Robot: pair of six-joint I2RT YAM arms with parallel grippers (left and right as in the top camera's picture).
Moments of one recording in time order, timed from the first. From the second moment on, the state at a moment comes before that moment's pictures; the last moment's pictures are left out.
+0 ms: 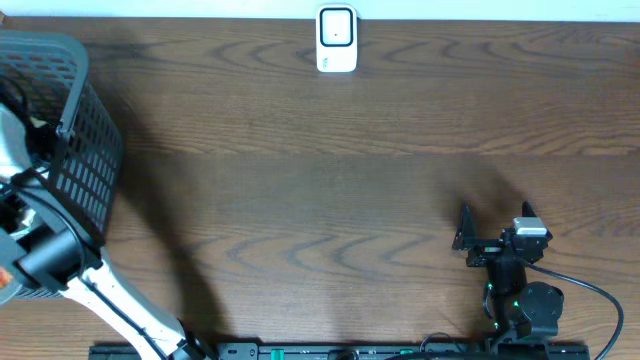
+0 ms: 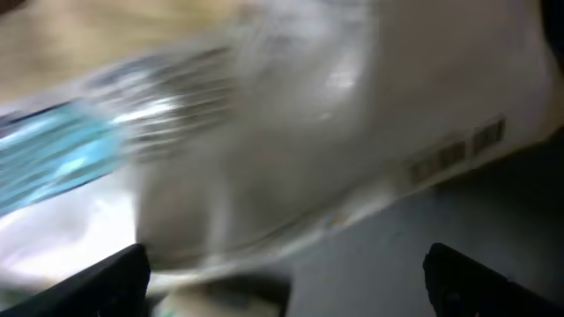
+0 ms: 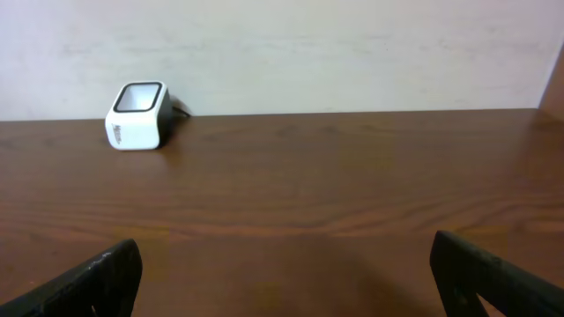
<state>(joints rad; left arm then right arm) 0.64 2.21 1.86 -1.02 -0.17 -0.03 -0.01 0.01 0.01 -0.07 -0.03 0.03</state>
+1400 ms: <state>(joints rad) 0.63 1.73 1.82 -0.85 -0.07 -0.18 -0.01 0.01 0.01 -0.07 -0.03 0.03</state>
